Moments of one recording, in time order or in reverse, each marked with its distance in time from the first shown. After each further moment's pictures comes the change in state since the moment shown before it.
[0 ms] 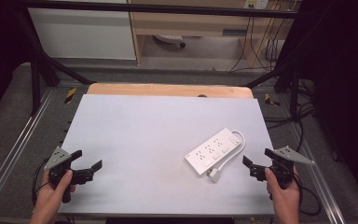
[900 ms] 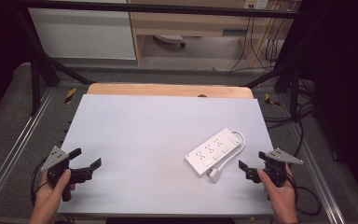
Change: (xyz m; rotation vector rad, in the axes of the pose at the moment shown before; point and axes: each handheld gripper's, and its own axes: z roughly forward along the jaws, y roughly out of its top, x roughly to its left) left arm 0.000 0.002 -0.003 -0.040 -0.002 0.004; right arm -0.009 -0.022 0.023 0.083 0.026 -0.056
